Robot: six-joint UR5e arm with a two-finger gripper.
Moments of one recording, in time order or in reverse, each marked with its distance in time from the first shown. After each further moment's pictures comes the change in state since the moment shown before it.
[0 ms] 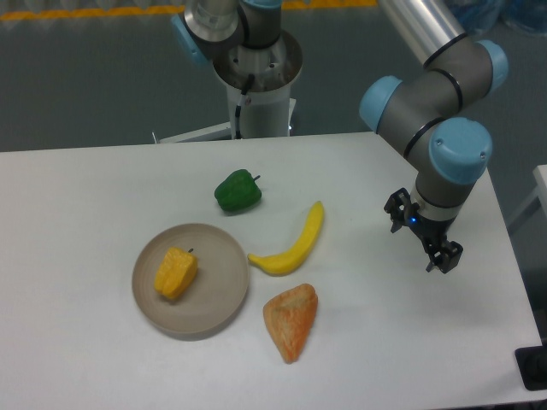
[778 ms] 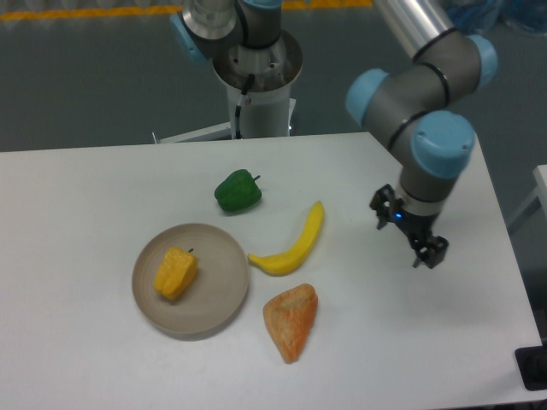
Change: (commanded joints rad) arm -0.115 0.126 -0.110 -0.014 0.000 -0.149
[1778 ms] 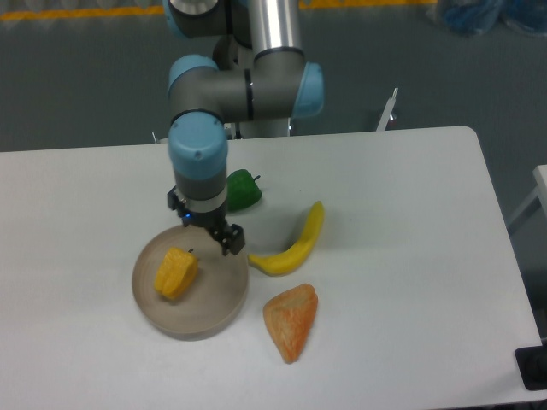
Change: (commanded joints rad) arm -0.447 -0.050 -0.062 0.078 -0.080 -0.912
